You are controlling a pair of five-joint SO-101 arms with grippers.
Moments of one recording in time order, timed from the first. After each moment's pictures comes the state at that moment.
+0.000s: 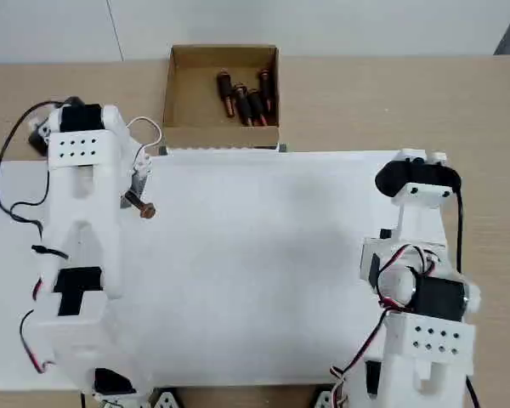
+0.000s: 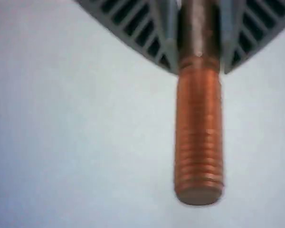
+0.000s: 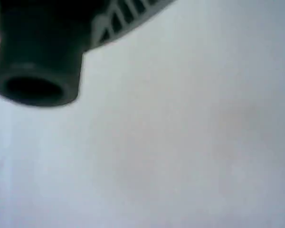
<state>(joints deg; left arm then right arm) -7.9 17.9 -17.5 98.7 59.2 7.0 -57.7 48.0 75.8 1.5</state>
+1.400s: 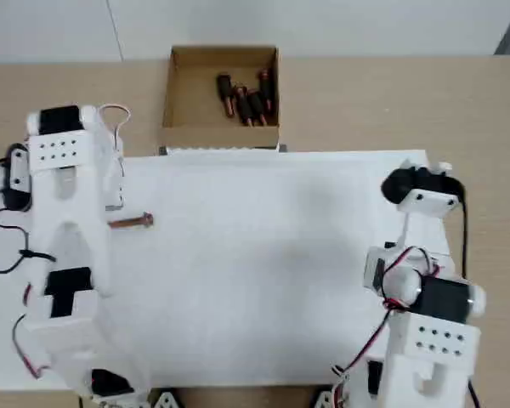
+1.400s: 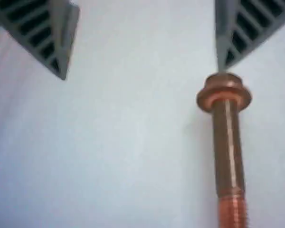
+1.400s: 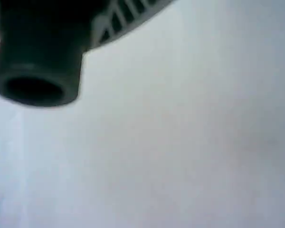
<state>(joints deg) -12.6 17.9 -17.5 98.7 93.8 10.3 -57.7 48.0 80.5 1.5</state>
